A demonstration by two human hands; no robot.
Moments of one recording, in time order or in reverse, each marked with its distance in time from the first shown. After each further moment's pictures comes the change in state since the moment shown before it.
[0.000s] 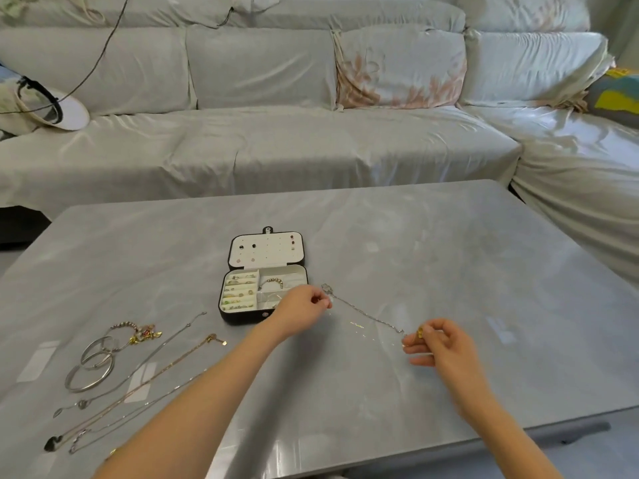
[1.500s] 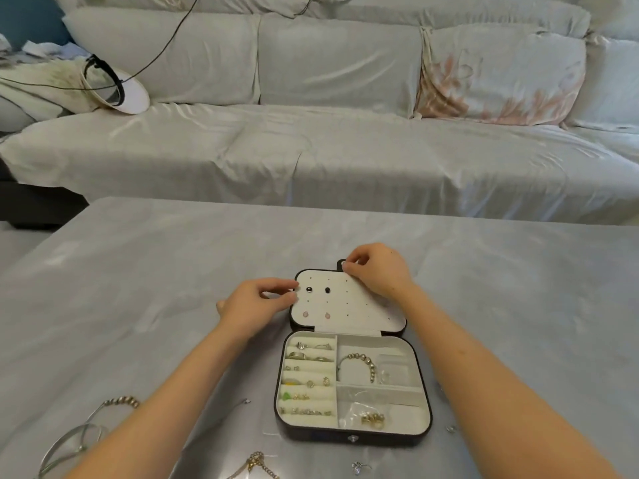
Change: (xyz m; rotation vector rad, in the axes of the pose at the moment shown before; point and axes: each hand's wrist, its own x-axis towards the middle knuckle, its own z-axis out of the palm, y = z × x) left_hand 0.092 -0.151 -0.147 -0.179 0.453 -0.206; right_hand 0.249 -0.048 0.292 -0.897 -0.348 -0.422
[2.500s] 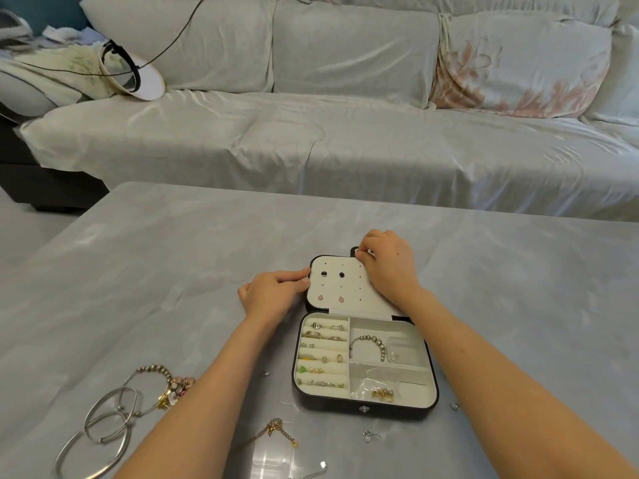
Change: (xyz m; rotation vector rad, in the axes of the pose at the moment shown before) left_hand -0.013 0.007 0.013 -0.108 0.139 -0.125; right_hand -0.011 -0.001 0.014 -0.150 0.287 -0.279
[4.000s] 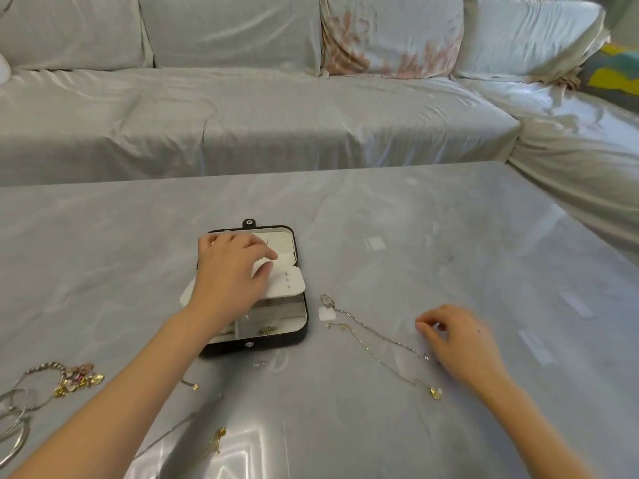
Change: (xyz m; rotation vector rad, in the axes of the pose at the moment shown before) left_hand -0.081 0.056 0.040 0.684 0.012 0.950; right_hand -0.259 0.083 -0.168 -0.054 -0.168 0.596
